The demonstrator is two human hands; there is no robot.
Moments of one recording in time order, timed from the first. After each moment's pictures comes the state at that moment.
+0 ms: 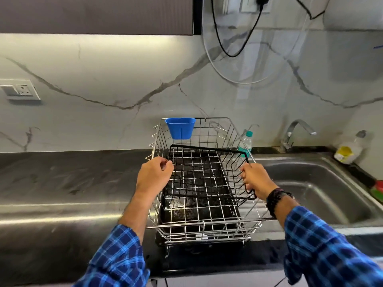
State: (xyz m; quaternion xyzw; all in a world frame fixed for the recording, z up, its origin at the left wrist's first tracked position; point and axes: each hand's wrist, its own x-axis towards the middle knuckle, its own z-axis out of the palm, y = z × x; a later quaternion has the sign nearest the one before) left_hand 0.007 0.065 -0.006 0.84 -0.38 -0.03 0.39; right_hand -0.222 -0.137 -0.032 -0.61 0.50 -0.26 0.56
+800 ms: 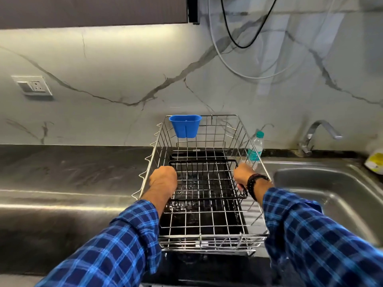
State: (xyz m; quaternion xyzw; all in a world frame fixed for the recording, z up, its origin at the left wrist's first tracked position) left_hand -0.008 -0.013 -0.028 0.95 -0.30 -0.08 -0.01; right_hand -0.164 -0.199 -0.056 -0.73 0.54 -0.04 0.41
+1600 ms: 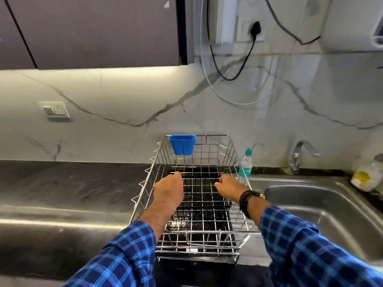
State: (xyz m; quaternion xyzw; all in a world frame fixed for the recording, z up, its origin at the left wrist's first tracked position) left_hand -0.085 0.009 0.011 0.92 -0.38 0.08 0.08; right_hand -0.202 -0.150 -0.007 -0.88 0.38 -0.04 0.29
